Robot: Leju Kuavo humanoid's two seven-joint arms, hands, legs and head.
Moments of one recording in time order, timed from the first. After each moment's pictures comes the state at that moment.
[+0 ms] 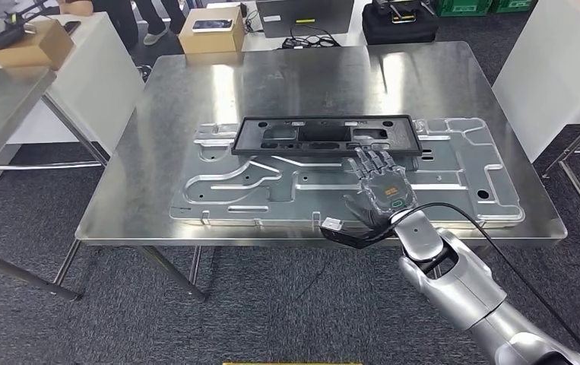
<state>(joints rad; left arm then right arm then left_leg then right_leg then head) -0.13 0.09 -1.06 -0.24 0.58 0.10 -0.03 -1.05 -0.16 1.00 -1.35 1.19 0.15 0.23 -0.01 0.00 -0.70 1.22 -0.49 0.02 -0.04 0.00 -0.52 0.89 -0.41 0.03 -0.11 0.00</state>
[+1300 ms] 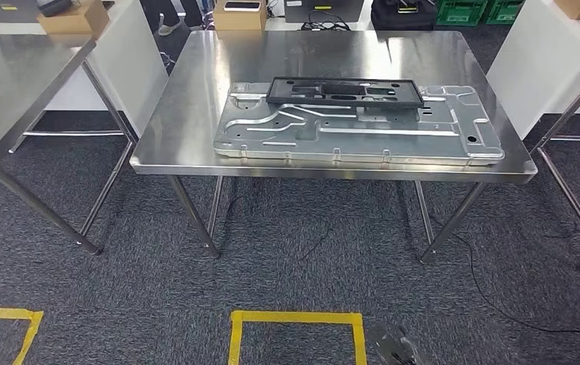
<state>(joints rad) -0.13 0.04 -1.00 -0.25 0.74 0.28 0.01 -0.23 -0.22 0.64 -0.95 0.02 -0.30 0.09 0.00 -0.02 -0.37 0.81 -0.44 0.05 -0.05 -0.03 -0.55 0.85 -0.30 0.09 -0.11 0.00</state>
